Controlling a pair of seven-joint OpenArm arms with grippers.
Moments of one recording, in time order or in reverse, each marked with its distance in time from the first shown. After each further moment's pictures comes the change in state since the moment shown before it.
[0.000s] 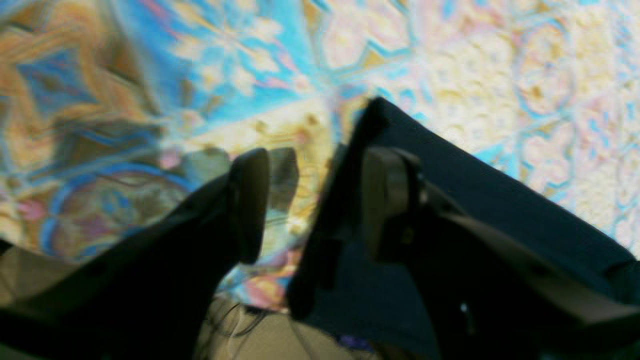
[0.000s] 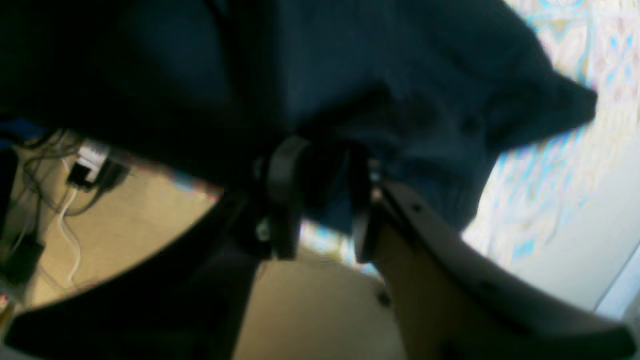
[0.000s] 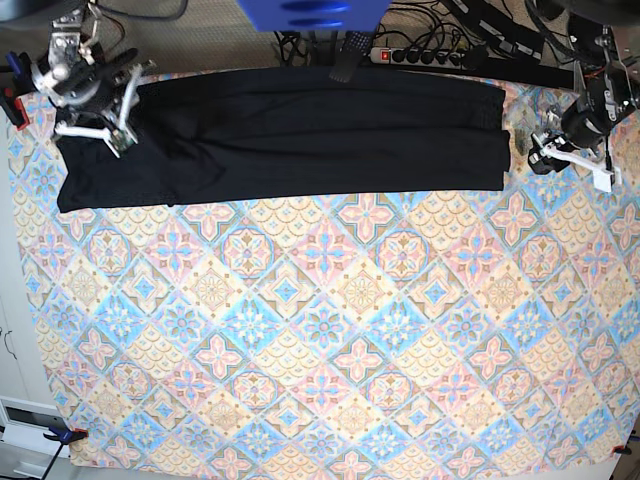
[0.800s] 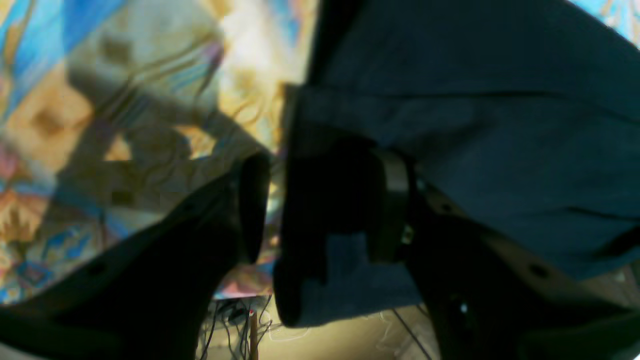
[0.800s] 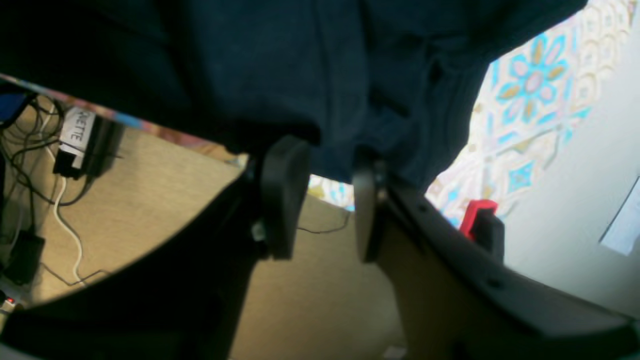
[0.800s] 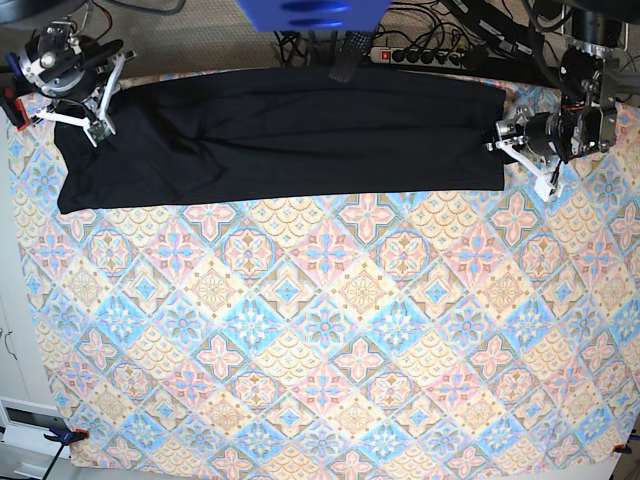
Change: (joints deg) left arm -10.6 -7.9 22.9 -14.6 -0.1 -0.5 6.9; right arm -0.6 -1.8 4.8 -0.1 -1.0 0.0 -0.7
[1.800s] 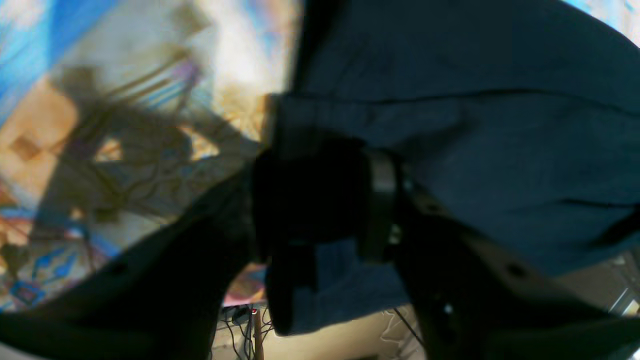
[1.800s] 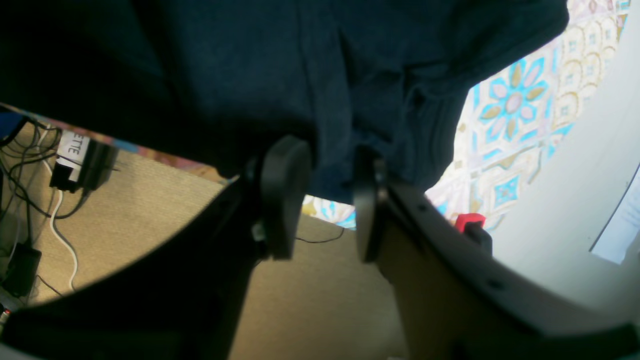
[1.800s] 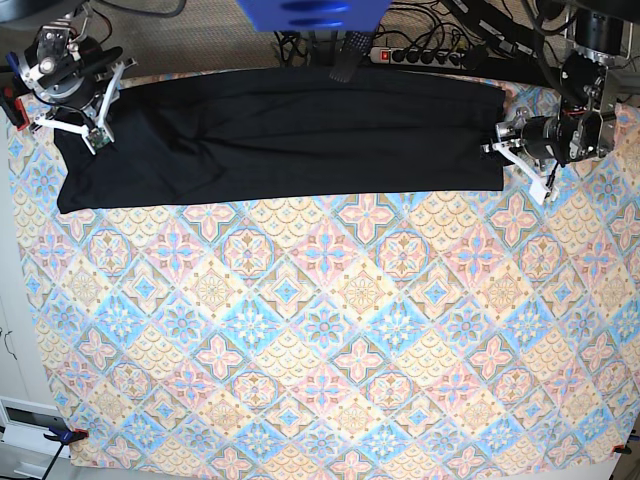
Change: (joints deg) left arm -1.0 1.8 5.4 -0.8 -3.9 -2.2 -1.4; right arm 1.5 0.0 0.0 0.0 0.2 0.0 -0.2
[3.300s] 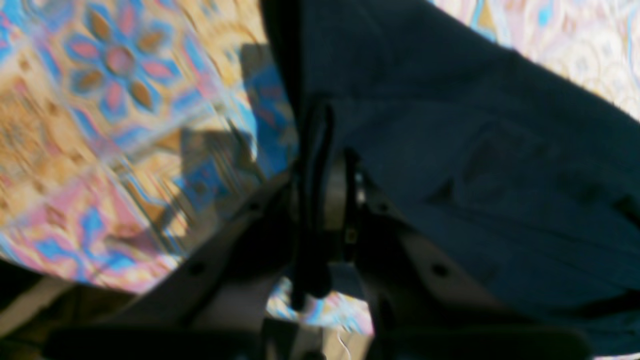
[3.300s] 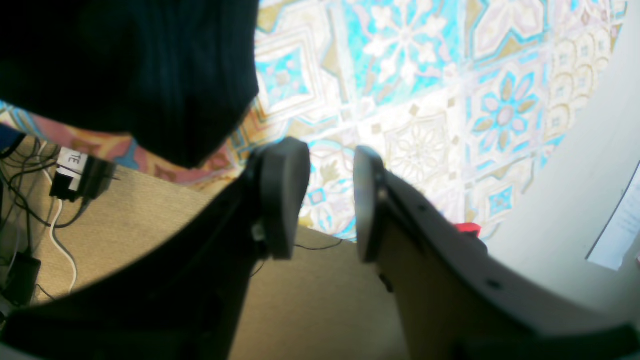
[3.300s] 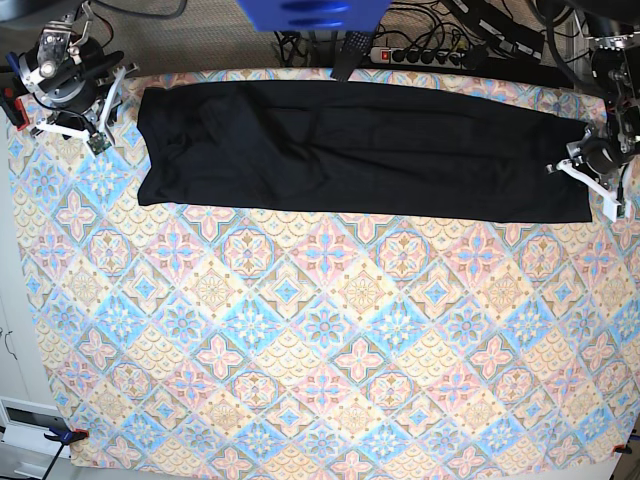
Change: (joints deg) left arm 3.6 1.7 -27.6 8.1 17.7 -6.8 -1.4; right arm 1.1 -0.2 -0.3 0.0 0.2 0.0 0.2
